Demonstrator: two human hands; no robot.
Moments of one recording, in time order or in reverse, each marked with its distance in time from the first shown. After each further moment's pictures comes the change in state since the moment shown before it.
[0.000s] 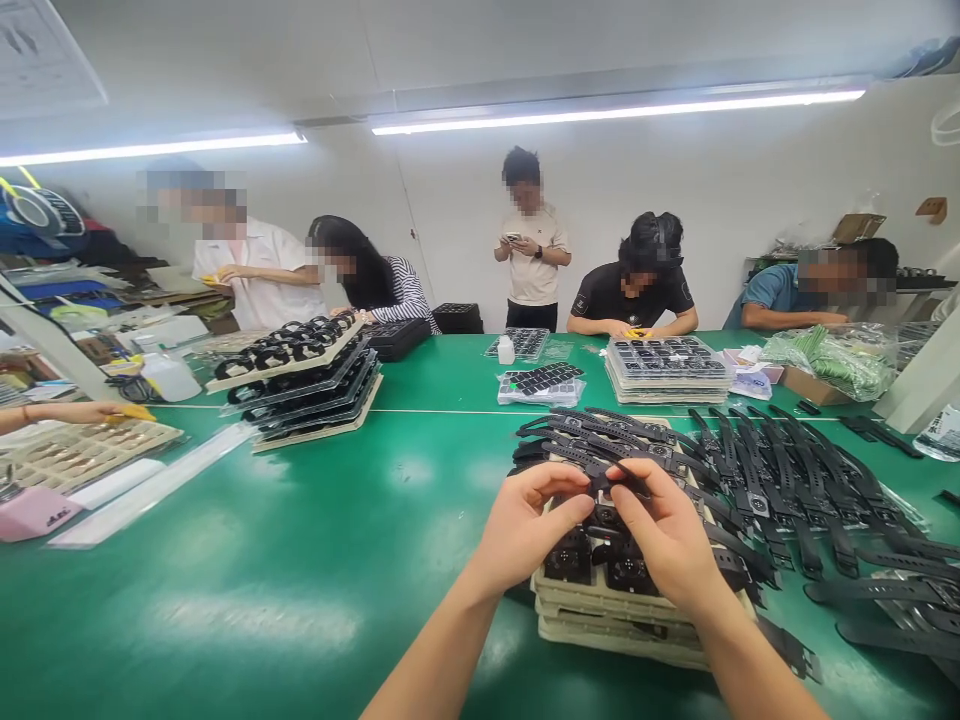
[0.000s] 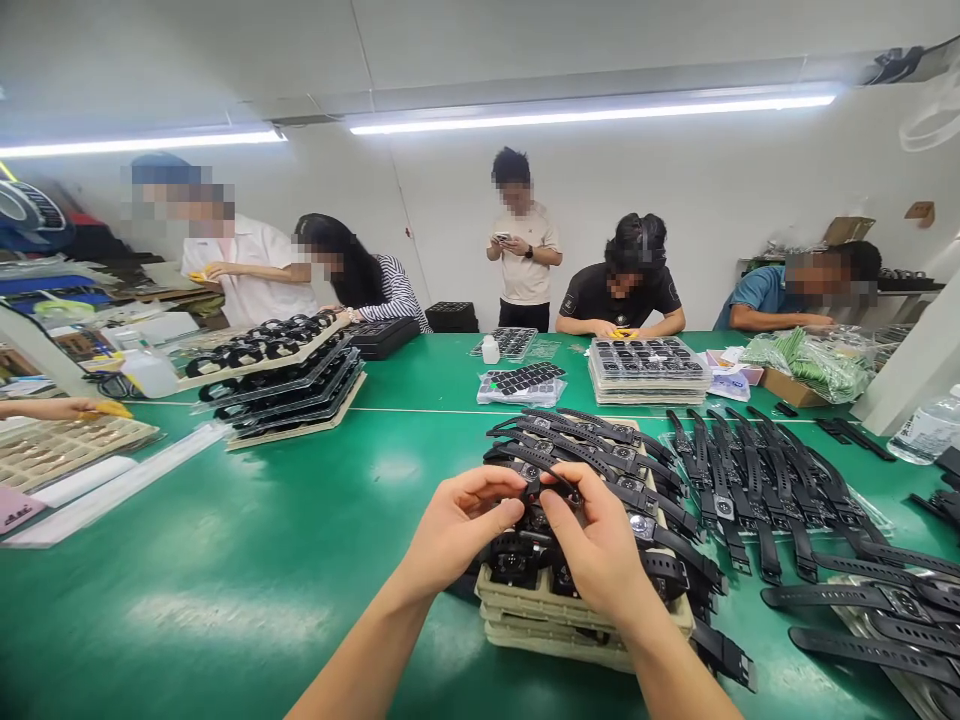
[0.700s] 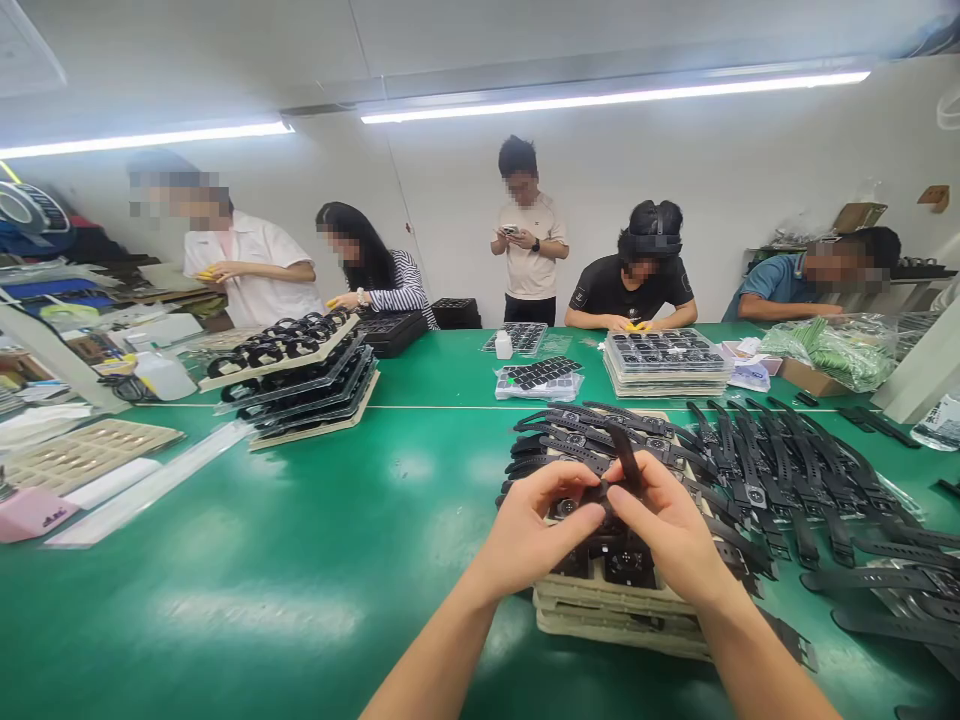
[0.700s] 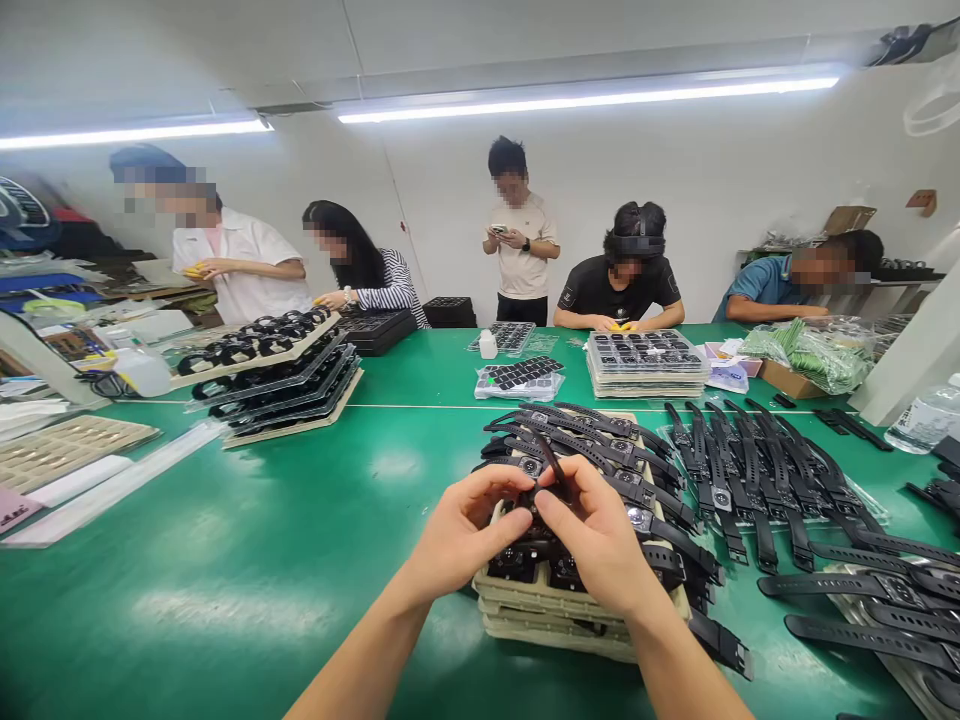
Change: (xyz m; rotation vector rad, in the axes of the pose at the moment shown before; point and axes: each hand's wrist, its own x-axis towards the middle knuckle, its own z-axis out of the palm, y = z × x) left_hand -0.004 -0.008 0.003 0.135 -0.096 0.103; right_hand 0.000 -0.013 -0.009 0.099 -0.187 0.115
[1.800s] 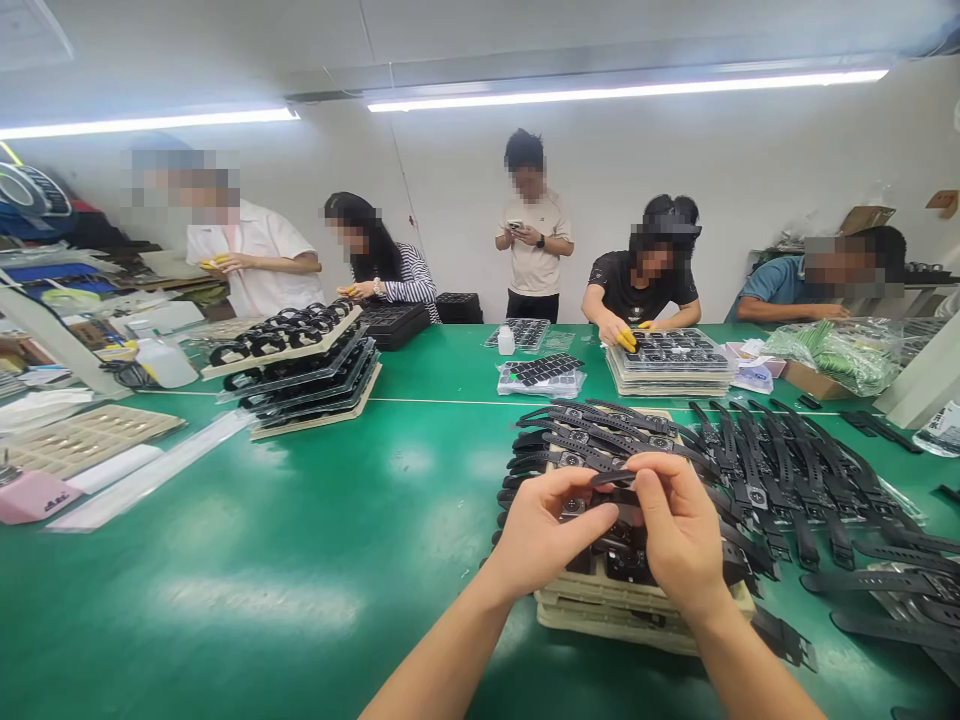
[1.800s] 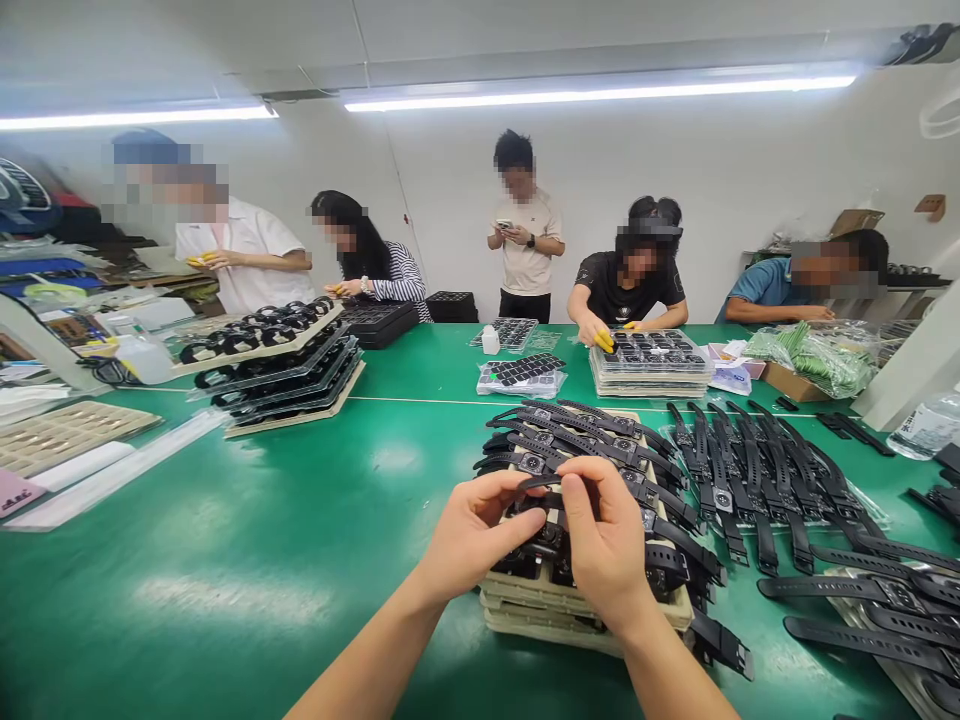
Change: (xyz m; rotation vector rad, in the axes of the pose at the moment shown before) left_hand 0.000 -0.004 0.012 -0.177 0.038 -0.045; right_hand 0.000 0.016 0.015 -0.154 0.410 -0.295
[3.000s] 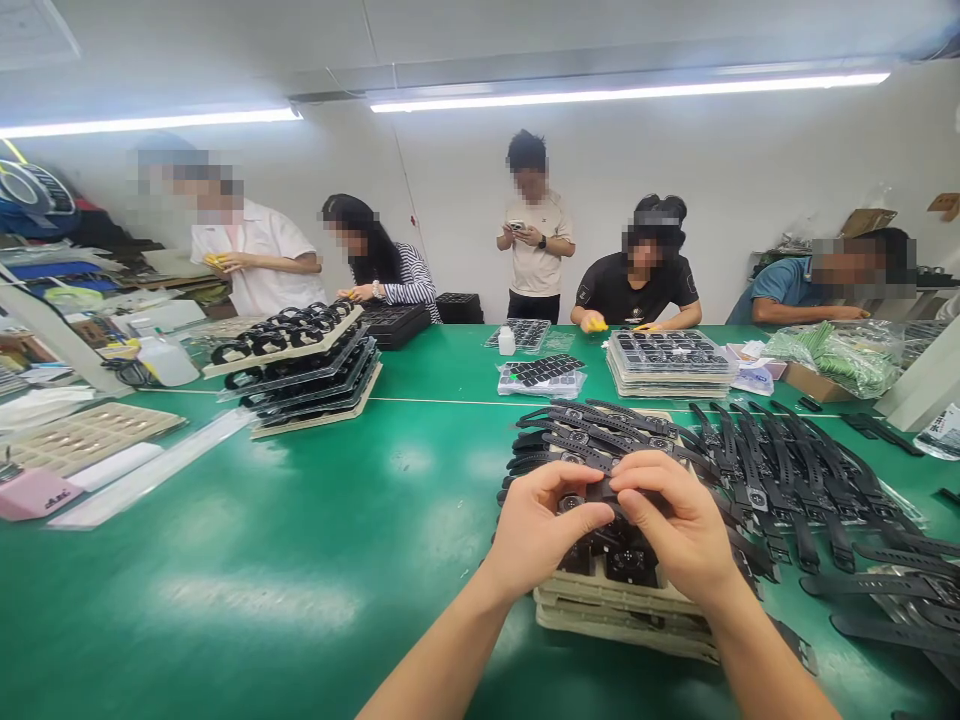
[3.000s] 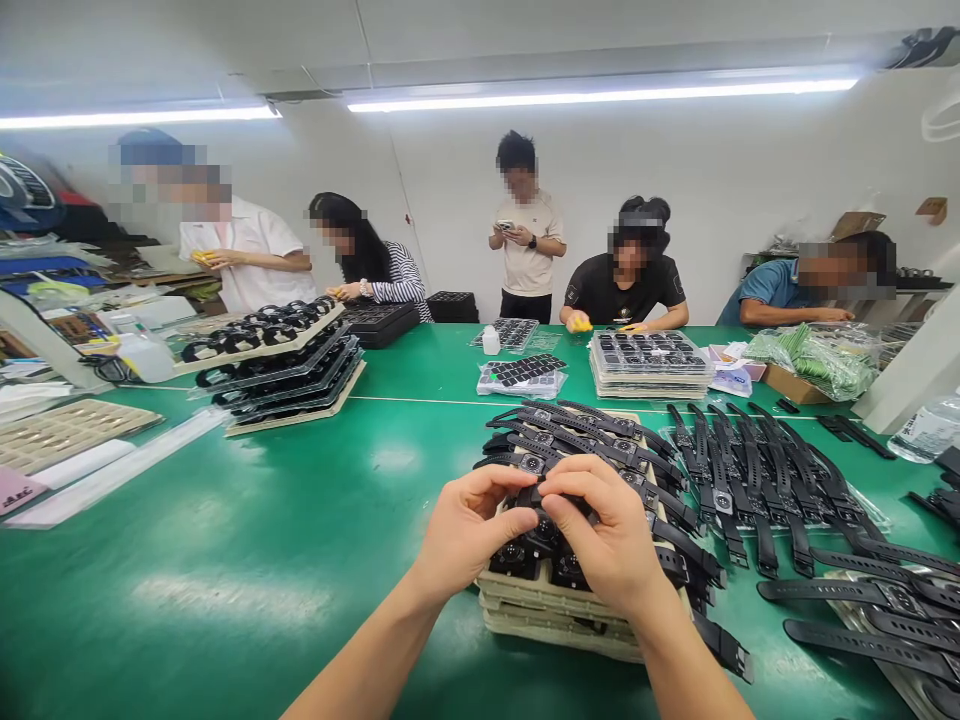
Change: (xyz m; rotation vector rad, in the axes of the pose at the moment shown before) left_hand 0.000 0.007 -0.002 0.003 0.113 0.001; right_hand 0.015 -0.011 -0.019 -0.175 -0.230 -0.545
